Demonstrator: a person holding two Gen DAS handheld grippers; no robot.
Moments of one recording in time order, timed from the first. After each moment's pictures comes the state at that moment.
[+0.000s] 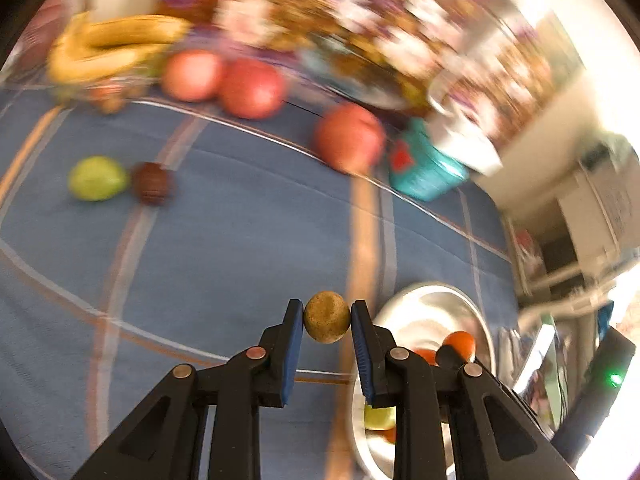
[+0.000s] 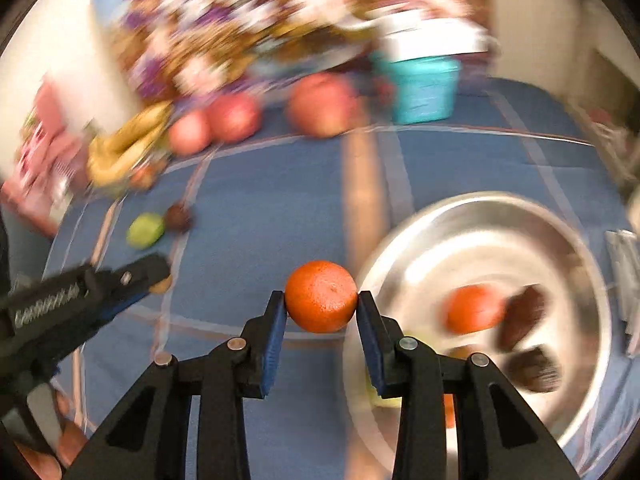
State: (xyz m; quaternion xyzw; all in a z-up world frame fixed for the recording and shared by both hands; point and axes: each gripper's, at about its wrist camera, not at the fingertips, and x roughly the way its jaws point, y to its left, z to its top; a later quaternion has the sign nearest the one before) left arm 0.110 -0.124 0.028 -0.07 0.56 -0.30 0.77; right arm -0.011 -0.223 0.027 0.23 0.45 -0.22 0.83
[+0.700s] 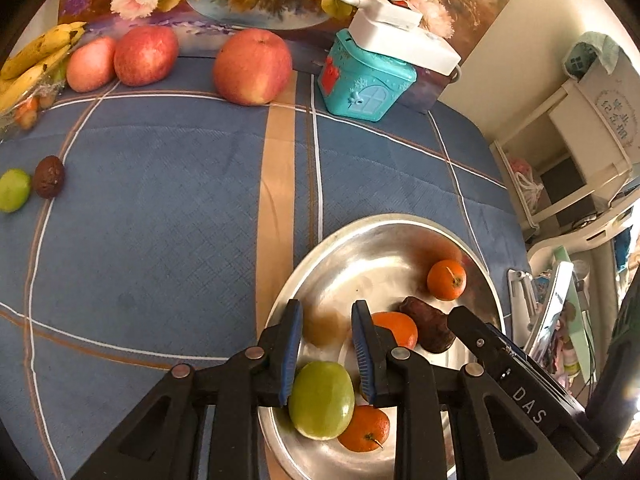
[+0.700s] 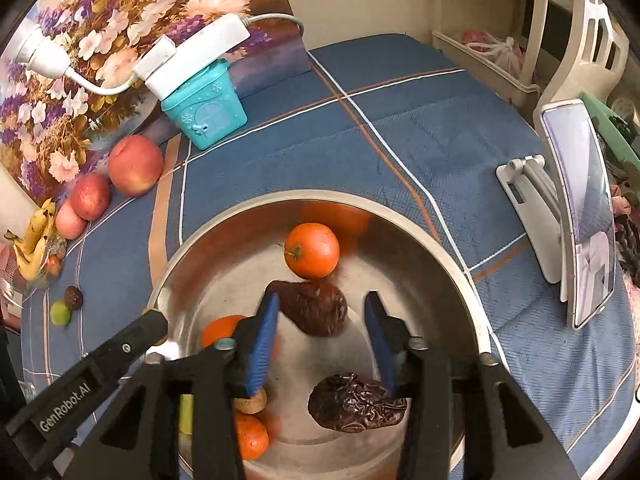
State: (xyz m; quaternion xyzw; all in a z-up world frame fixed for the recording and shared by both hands) left arm 0.070 -0.193 -0.004 0.02 0.58 -0.34 0.74; right arm -0.077 -0.322 0.002 0.32 0.44 -0.32 0.77
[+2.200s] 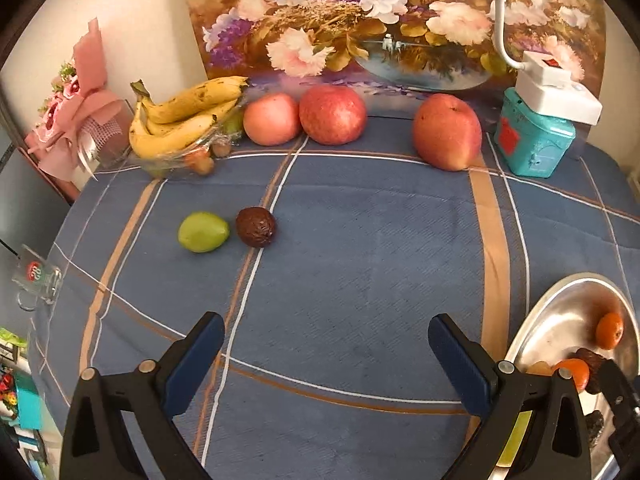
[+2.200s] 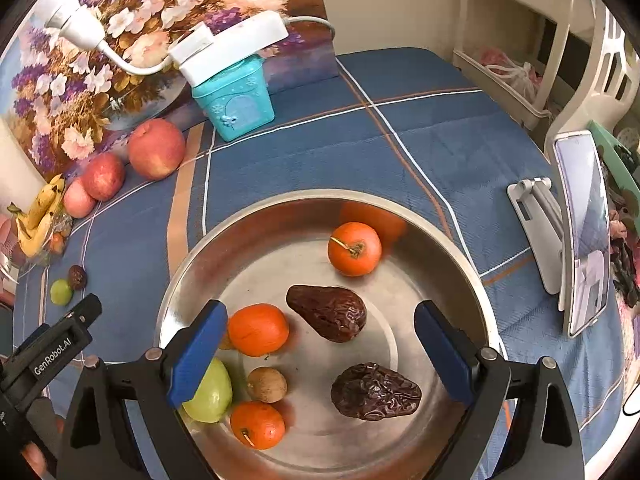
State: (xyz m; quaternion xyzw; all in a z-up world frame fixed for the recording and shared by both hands) left arm 0.104 -0.137 0.015 0.14 0.49 -0.10 0.86; right arm -0.063 -0.305 0.010 0.28 0.46 -0.31 0.79
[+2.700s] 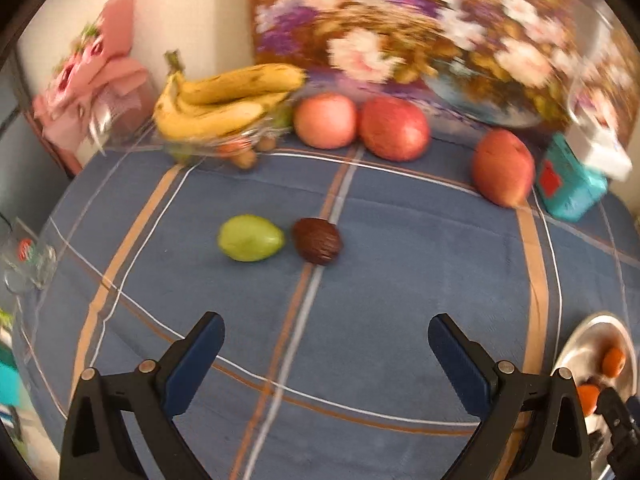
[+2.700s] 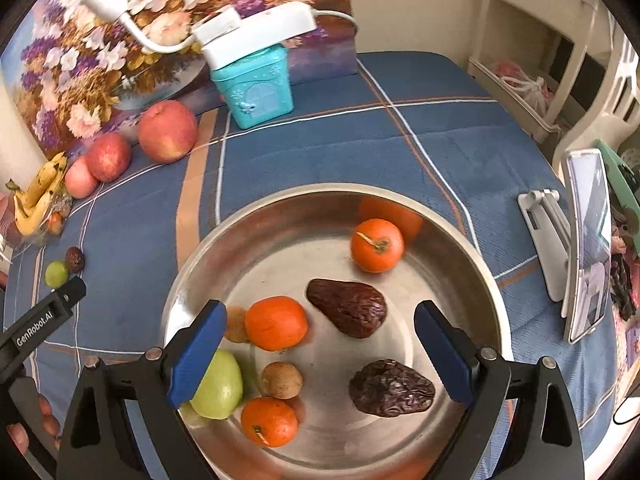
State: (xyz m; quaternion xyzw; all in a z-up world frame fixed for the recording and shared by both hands) left arm 0.148 -0.077 0.018 0.07 0.50 -0.09 0.86; right arm -0.044 -0.287 0.012 0.25 0.48 -0.29 0.79
